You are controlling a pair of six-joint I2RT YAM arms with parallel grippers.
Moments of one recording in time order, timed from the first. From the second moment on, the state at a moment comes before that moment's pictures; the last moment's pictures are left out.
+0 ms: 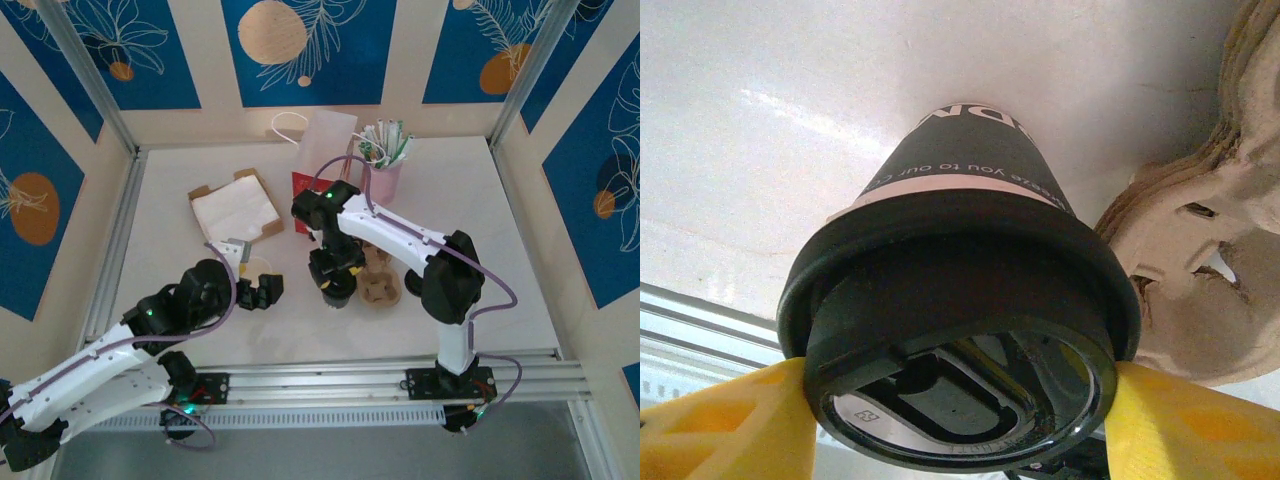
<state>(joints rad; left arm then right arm) -0.90 0.69 0.69 -0.53 -0.20 -0.54 0.84 1.92 1.73 -1.50 -0.07 0.38</state>
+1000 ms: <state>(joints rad) -0.89 0.68 0.68 -0.53 -0.20 -0.54 0.97 1.94 1.71 -1.53 -0.06 0.30</state>
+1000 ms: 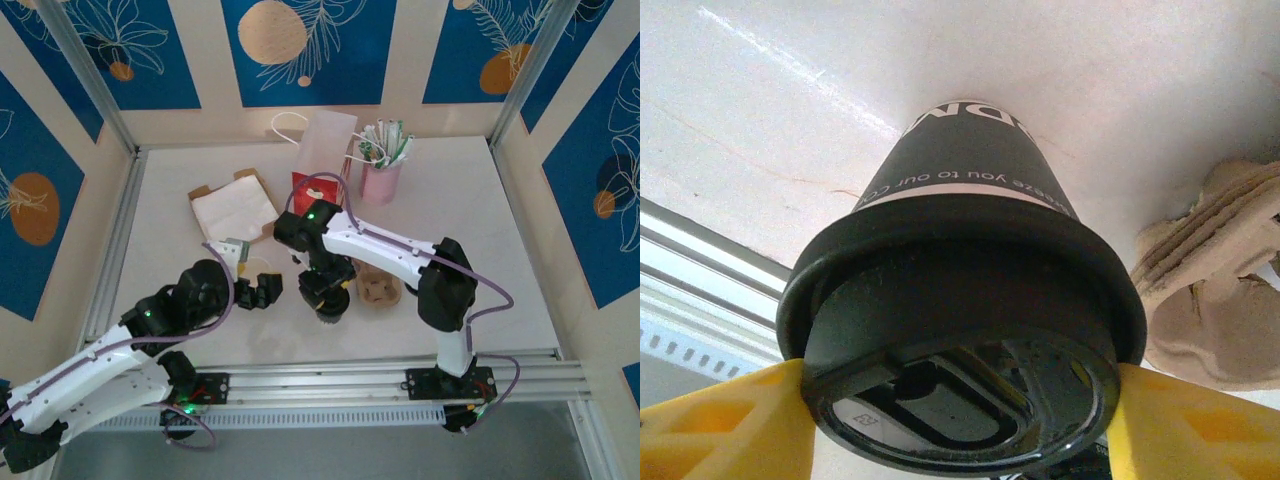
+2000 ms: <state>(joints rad) -0.89 0.66 0.68 -0.53 -0.20 -0.54 0.96 1.91 1.64 -1.46 -0.10 0.30</state>
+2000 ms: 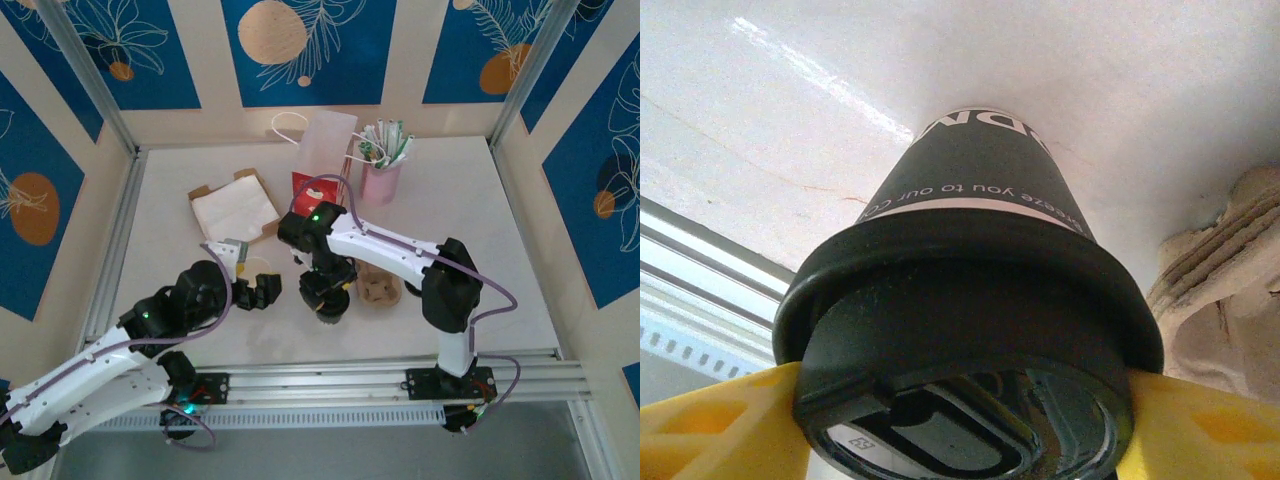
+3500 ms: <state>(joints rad) -0.89 0.66 0.68 -0.53 -0.20 -0.54 0.98 1.89 1.67 -1.47 -0.10 0.36</state>
